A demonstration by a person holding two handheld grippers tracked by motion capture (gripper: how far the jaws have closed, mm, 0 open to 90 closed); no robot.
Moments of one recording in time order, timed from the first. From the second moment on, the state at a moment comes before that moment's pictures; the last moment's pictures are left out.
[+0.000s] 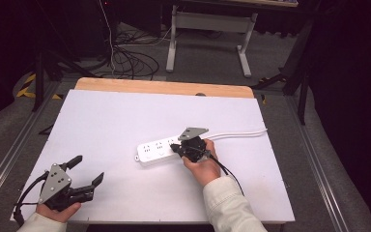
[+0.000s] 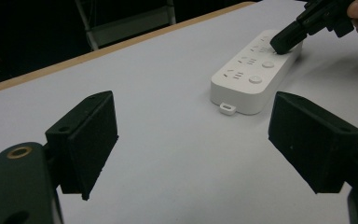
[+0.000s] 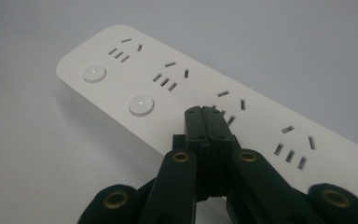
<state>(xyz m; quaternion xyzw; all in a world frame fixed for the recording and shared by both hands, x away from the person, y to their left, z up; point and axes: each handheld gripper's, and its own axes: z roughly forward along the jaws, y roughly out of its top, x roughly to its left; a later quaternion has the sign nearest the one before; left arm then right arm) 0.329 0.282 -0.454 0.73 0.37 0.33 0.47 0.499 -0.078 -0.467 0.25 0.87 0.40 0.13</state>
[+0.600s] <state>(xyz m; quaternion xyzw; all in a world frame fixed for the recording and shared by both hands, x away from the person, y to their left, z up) 0.329 0.282 -0.454 0.73 0.37 0.33 0.47 0.501 -0.081 -0.462 0.24 0.86 0.41 0.15</state>
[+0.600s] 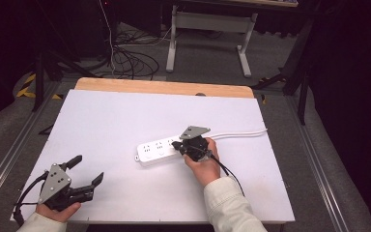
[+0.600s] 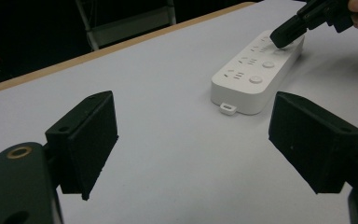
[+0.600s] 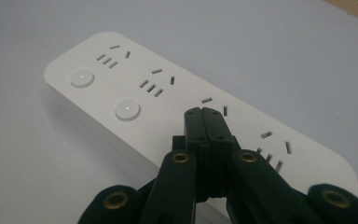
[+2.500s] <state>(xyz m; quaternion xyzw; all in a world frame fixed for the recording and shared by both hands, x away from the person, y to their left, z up) 0.328 0.281 -0.453 0.73 0.37 0.32 0.47 0.450 -0.124 -0.389 0.21 0.84 0.47 0.15</state>
